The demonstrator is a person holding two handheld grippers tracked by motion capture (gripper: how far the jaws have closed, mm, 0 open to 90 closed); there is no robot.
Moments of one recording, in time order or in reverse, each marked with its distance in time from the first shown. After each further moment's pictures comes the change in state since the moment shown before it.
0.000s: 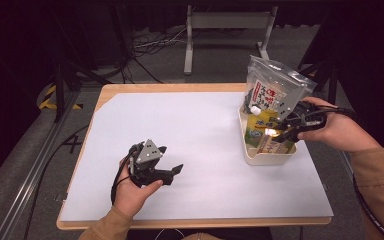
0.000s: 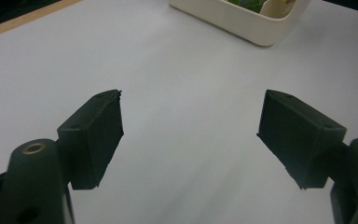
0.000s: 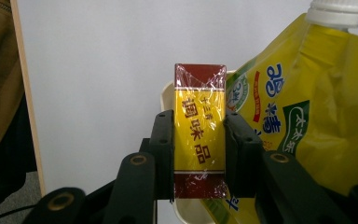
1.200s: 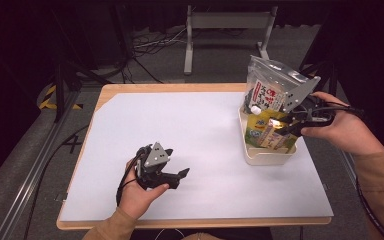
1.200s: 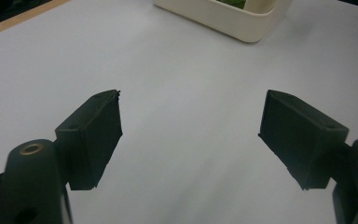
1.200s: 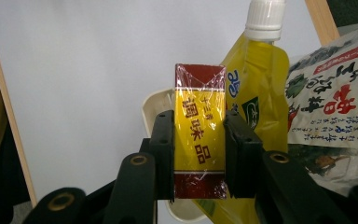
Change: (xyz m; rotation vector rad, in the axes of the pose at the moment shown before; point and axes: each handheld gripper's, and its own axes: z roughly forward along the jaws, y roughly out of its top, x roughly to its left) left arm -0.012 0.003 0.008 0.007 -0.019 0.033; right arm 0.004 0.001 -0.022 -0.055 -0.117 0.098
